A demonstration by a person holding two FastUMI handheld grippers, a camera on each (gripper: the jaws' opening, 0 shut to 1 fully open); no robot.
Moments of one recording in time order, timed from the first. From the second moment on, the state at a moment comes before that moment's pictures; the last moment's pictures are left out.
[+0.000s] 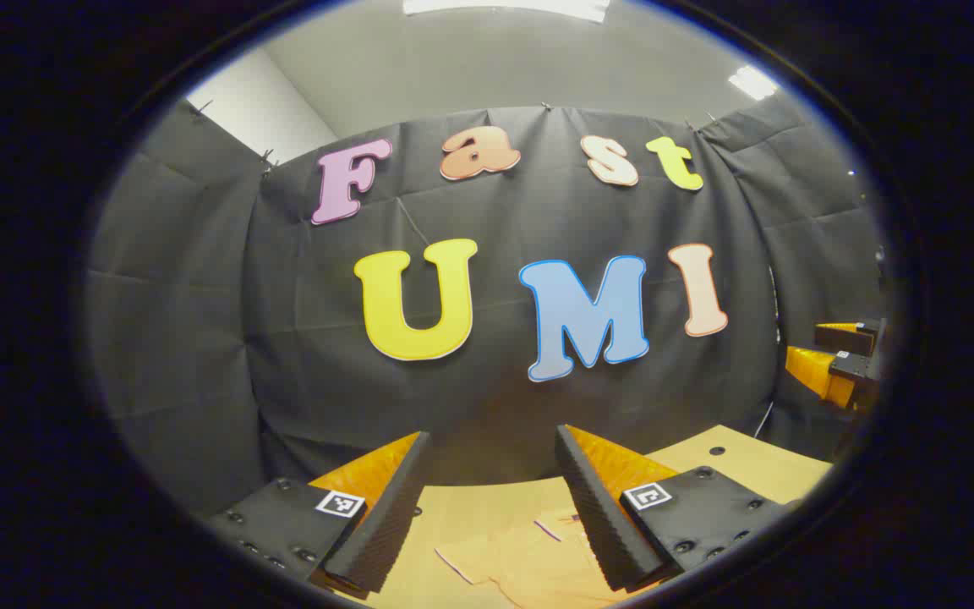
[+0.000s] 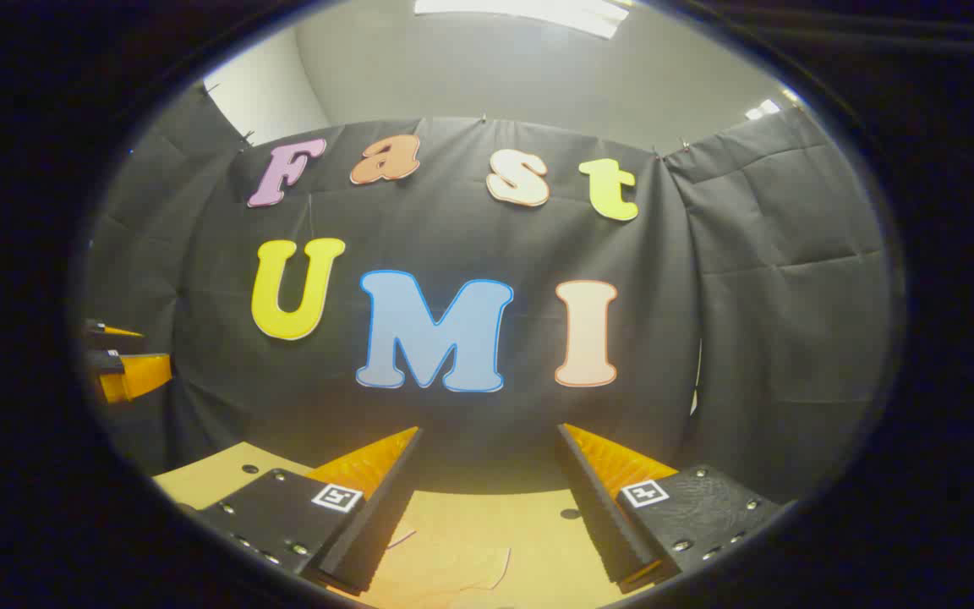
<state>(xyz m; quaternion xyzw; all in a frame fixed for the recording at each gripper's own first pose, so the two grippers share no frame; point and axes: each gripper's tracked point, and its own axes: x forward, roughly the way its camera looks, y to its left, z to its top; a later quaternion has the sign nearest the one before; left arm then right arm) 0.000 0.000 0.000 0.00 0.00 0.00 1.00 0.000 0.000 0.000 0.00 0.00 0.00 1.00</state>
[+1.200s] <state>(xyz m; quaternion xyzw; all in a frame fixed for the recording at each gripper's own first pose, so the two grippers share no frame) 0.003 -0.037 -0.001 0.00 0.00 -0.03 1.00 -0.003 -0.010 -0.061 0.02 0.09 -0.01 1.00</state>
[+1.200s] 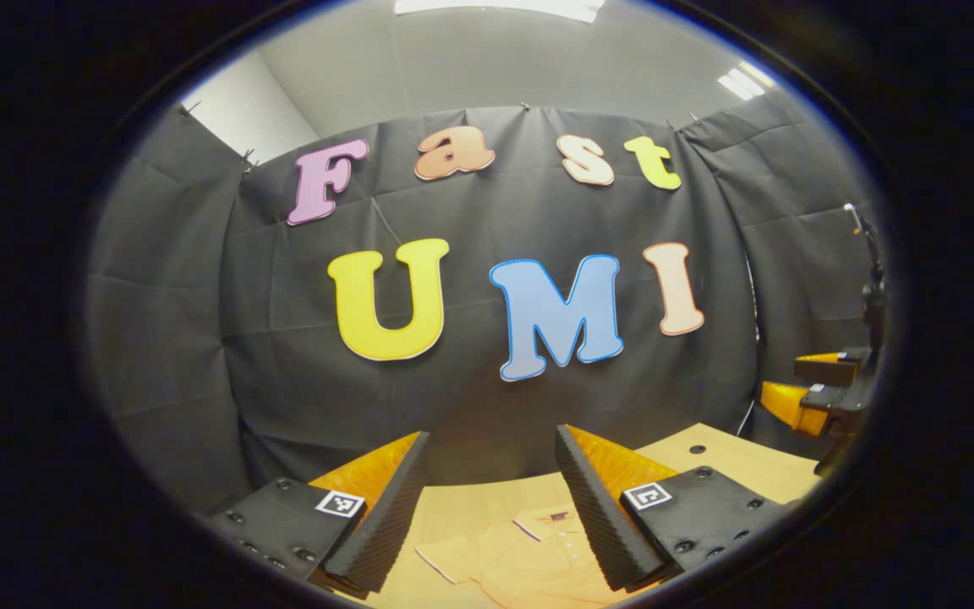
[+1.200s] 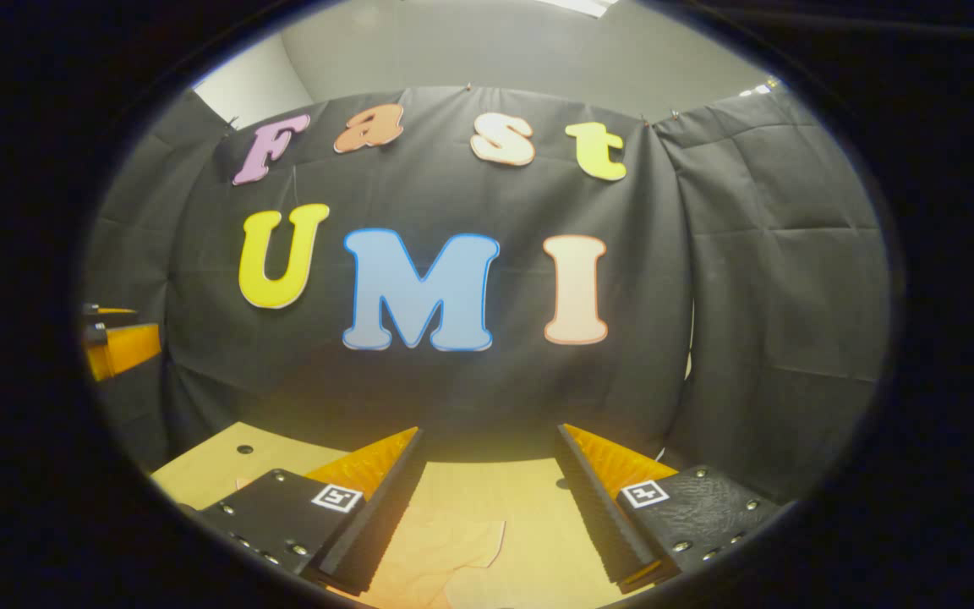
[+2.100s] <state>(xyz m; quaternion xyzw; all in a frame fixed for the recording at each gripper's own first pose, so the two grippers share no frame) 0.012 0.003 -0.030 -0.01 0.04 0.02 1.00 0.055 -0.018 -0.371 0.08 0.43 -0.01 0.90</state>
